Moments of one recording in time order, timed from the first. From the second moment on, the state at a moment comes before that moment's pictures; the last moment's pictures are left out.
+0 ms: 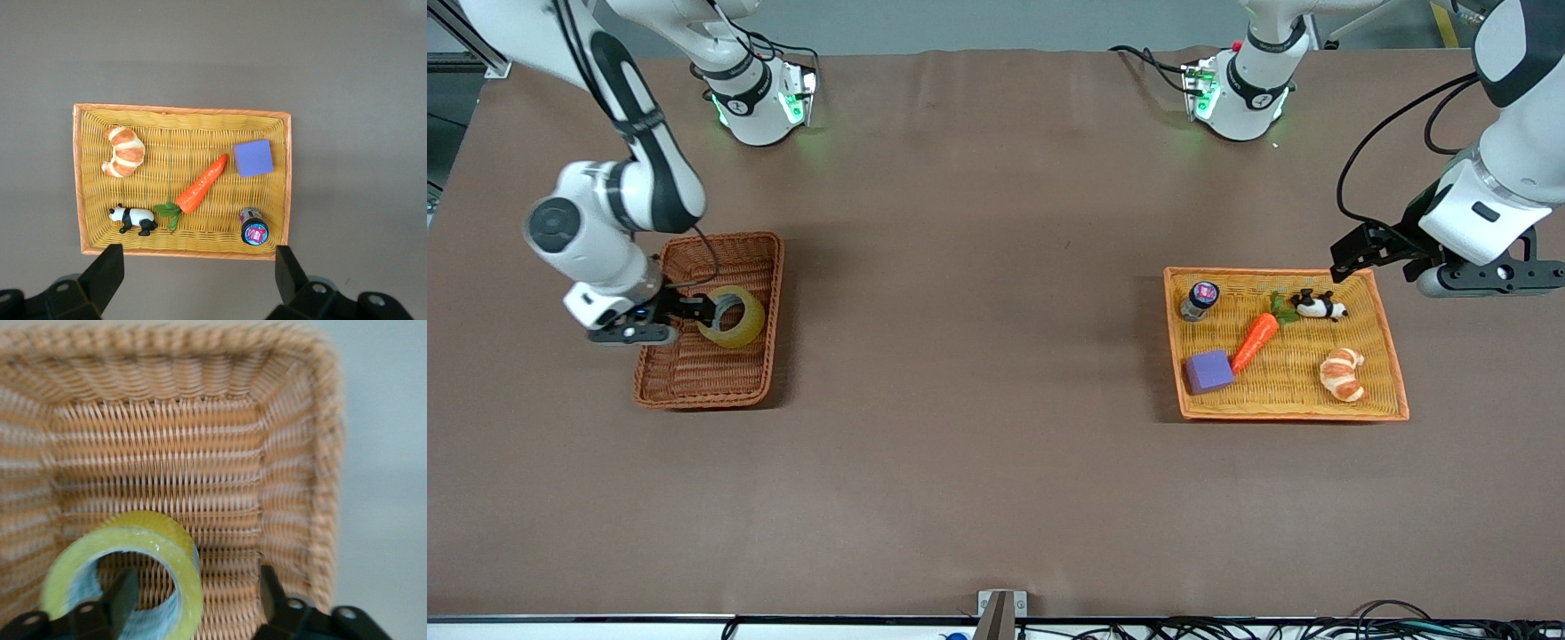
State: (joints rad) left arm -0.05 -0.01 -0.08 -1.74 -0.03 1.79 -0.12; right arm 0.04 0.14 -0.11 -2.31 -0.07 2.45 -0.04
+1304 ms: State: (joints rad) left arm -0.04 -0.01 -0.08 -1.74 -0.03 1.79 -0.12; right arm 0.03 -0.02 -0.05 -1.53 -0.02 1.46 0.04
